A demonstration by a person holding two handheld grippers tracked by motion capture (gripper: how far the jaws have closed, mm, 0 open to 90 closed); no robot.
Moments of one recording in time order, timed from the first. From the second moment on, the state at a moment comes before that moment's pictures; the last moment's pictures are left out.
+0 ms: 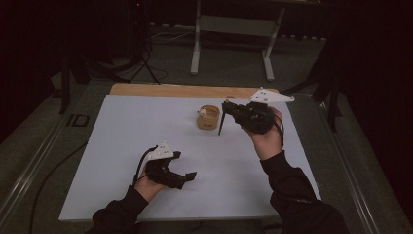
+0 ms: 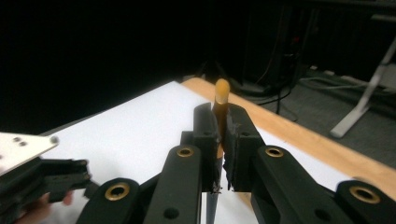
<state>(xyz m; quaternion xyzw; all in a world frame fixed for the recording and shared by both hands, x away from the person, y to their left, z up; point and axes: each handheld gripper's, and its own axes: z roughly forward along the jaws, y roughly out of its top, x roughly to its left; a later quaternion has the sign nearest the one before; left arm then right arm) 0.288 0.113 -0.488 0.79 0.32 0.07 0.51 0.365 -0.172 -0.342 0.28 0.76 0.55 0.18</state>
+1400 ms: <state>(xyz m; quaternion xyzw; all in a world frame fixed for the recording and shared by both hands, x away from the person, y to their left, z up) 0.282 0.112 -0.488 0.80 0.31 0.08 0.51 0.458 -0.159 -0.333 0.32 0.74 0.55 0.24</state>
